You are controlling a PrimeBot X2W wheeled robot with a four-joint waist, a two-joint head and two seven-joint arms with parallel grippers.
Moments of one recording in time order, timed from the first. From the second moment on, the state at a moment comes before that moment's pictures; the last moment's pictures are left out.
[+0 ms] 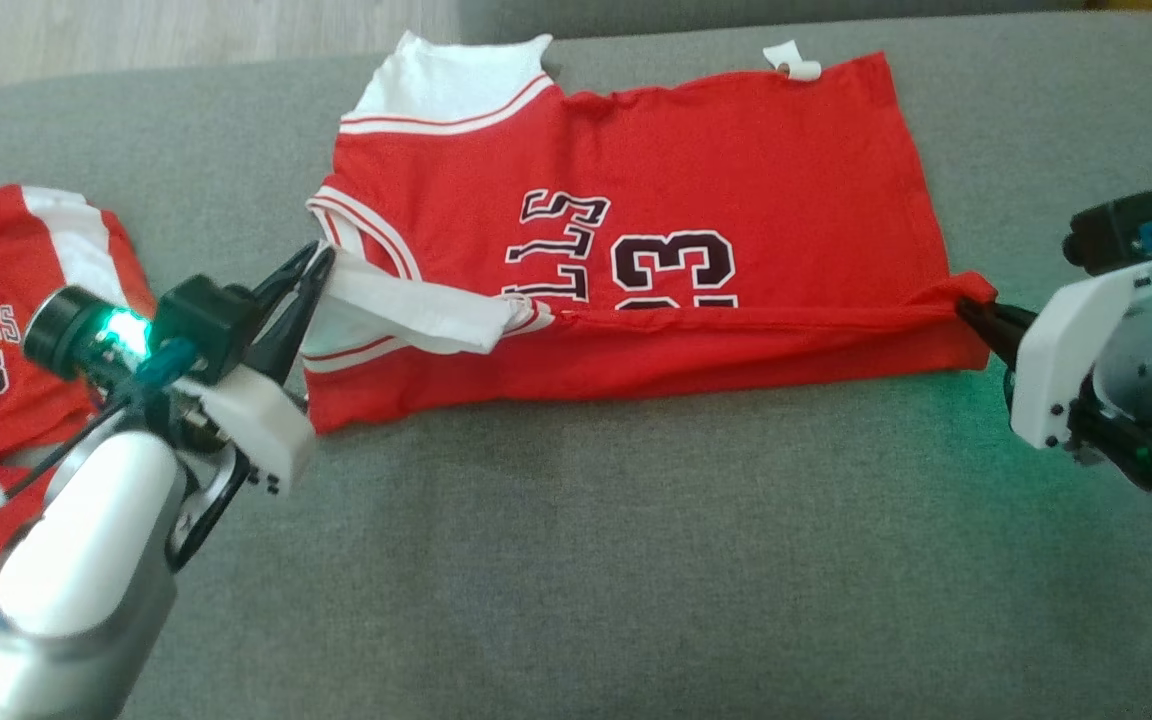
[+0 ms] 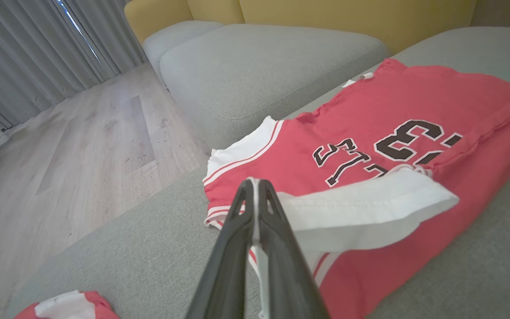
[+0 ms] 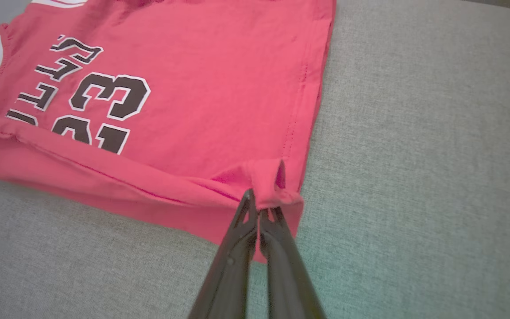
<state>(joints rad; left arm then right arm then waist) -0.54 0.47 -0.55 0.30 -0.31 -0.12 0.09 -0.55 -0.56 0.53 0.43 0.75 0.12 0.52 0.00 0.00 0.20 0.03</state>
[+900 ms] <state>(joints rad) -0.78 0.26 -0.45 0.58 -0.38 0.04 -0.25 -0.74 -0.37 0.29 0.62 0.62 0.12 -0.03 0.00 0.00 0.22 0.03</state>
